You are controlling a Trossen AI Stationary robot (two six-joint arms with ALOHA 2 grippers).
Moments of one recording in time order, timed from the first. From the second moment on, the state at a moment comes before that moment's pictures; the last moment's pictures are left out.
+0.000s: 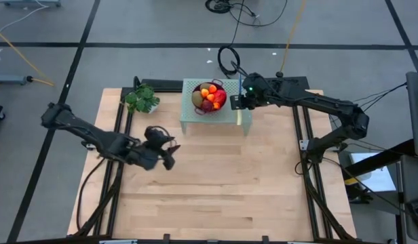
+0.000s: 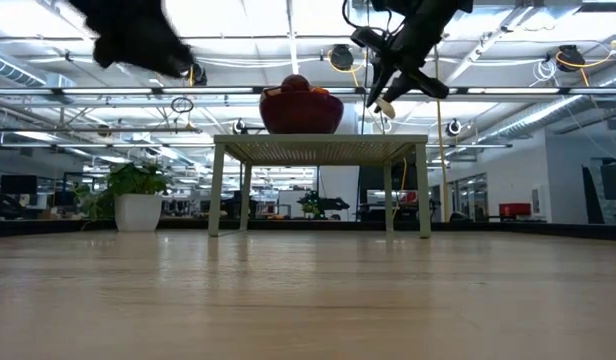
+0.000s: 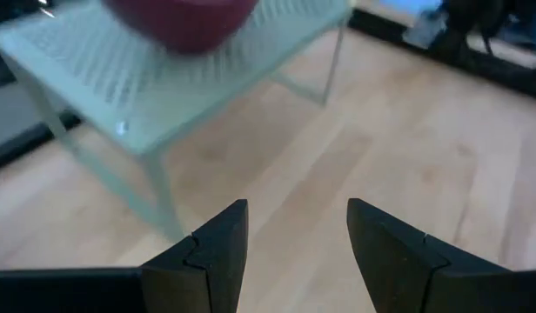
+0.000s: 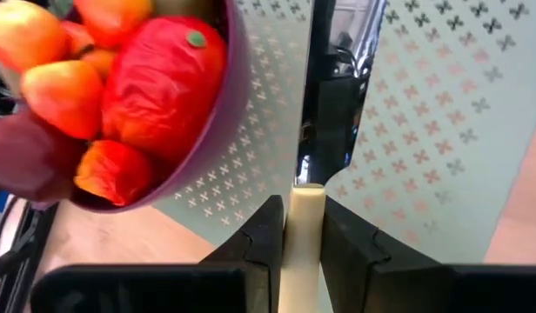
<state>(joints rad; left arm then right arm) -0.40 1.13 0.87 -0.56 -0.77 -0.76 -0.41 1.46 1.36 -0.75 0.02 0.88</state>
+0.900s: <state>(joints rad) -0.35 0.57 0.29 0.06 -0.44 -0.48 -0.46 1.52 1.36 -0.69 -0.03 0.95</state>
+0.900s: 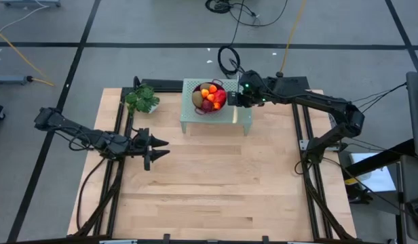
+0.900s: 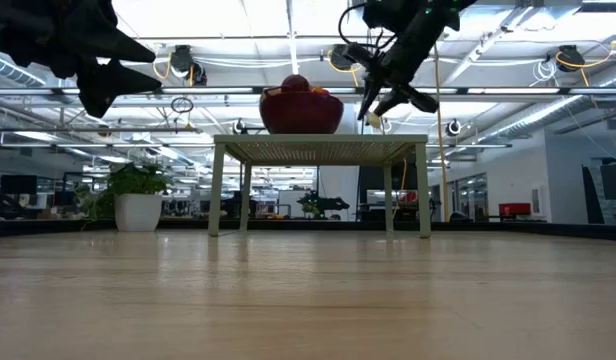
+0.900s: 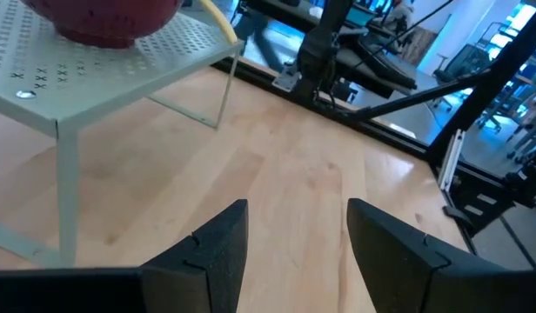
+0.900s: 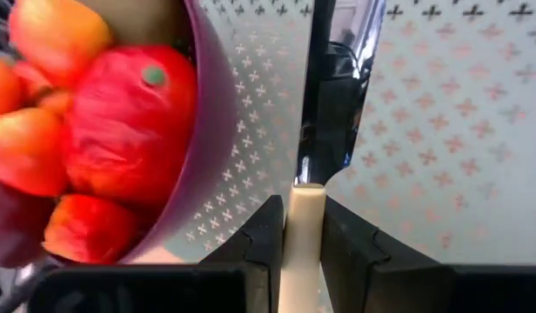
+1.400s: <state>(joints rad) -0.35 0.57 0.29 0.05 -0.44 -0.47 -0.50 1.55 1.36 -0.66 -0.05 0.89</state>
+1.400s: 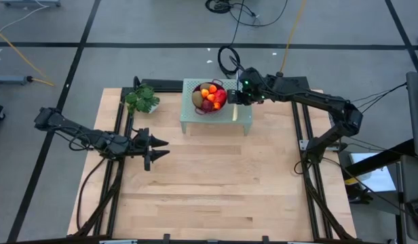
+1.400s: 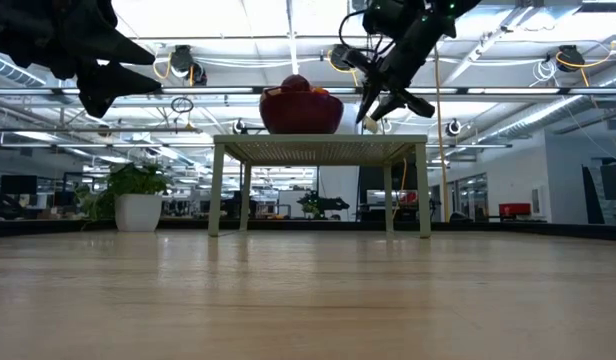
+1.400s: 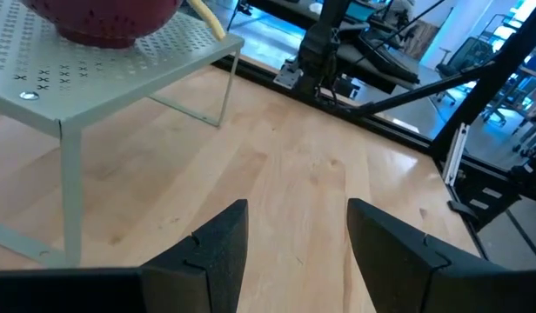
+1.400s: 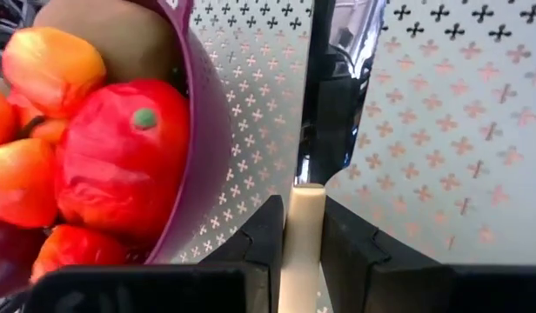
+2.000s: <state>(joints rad) -0.35 0.57 0.29 0.05 -0.44 -0.47 -0.52 1.59 1.36 -0.64 -0.08 0.88</state>
